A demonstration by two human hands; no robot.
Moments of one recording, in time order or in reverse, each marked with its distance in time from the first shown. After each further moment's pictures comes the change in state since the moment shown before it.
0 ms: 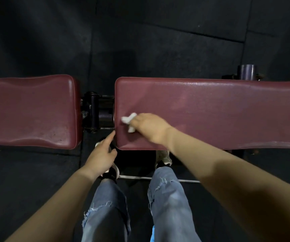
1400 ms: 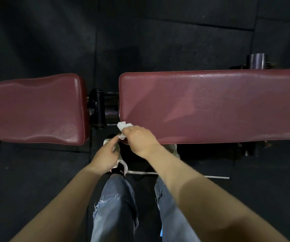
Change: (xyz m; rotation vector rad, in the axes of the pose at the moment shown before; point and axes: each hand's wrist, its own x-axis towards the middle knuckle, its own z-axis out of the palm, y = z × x) left_hand -0.013 -0.007 0.000 -0.031 -0.046 -0.083; right_hand 0.009 -0.063 0.051 0.160 -0.002 0.313
